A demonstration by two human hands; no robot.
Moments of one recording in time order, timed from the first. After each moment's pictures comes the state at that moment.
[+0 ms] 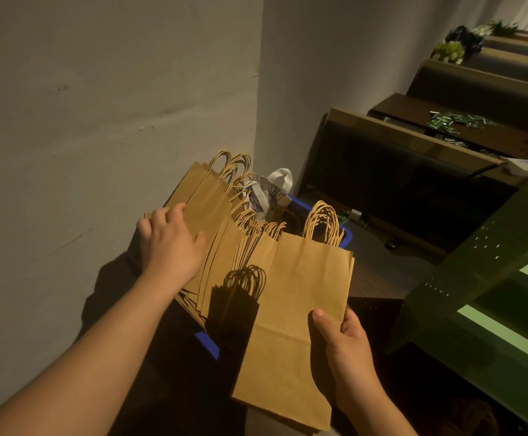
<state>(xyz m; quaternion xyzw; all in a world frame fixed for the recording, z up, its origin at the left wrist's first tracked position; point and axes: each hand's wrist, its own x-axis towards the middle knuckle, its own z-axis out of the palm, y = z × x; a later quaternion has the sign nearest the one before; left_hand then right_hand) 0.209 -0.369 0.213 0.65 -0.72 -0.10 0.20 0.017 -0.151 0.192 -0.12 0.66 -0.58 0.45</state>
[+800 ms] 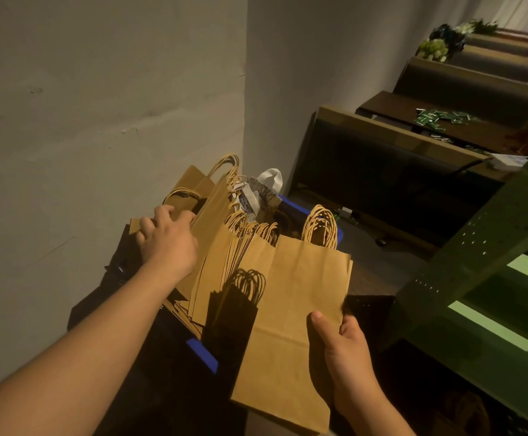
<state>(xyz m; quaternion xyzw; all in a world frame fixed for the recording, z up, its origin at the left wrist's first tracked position) 0.193 -0.396 0.201 0.63 -0.77 -0.05 0.11 0.015 -0.148 0.192 -0.10 0.68 -0.58 0.43</state>
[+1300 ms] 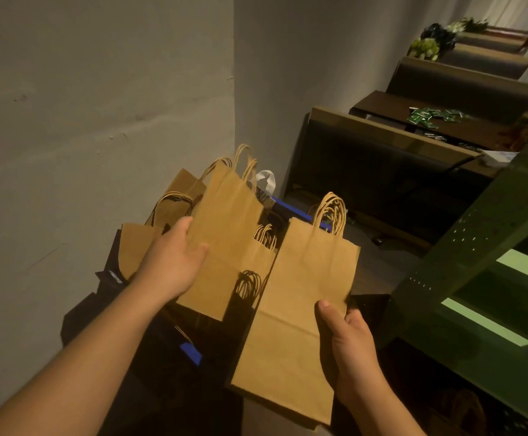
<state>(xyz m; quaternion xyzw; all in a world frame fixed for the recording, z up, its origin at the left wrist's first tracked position) 0.193 -0.349 0.239 0.53 -0.76 -0.32 0.20 -0.003 -0.148 0.205 -0.07 0.61 -0.64 0.46</state>
